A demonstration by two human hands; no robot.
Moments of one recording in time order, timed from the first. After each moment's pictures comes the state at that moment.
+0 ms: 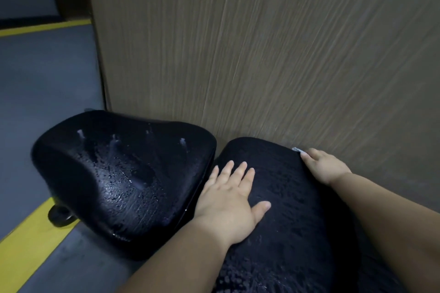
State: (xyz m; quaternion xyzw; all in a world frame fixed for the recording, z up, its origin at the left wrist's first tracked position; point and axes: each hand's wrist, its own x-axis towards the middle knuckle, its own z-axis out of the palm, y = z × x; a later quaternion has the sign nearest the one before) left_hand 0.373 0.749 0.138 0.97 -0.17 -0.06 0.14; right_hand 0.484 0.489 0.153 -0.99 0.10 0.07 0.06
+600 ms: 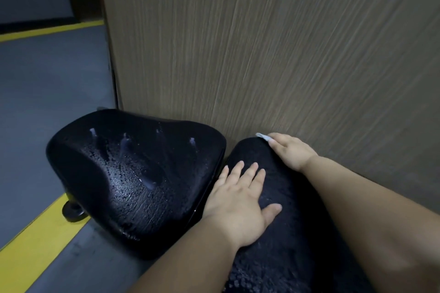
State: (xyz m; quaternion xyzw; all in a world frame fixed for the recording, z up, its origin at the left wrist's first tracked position) left_hand 0.374 0.753 0.137 0.97 -0.17 -0.06 0.13; right_hand 0.519 0.573 0.149 -0.99 -0.07 0.07 0.12
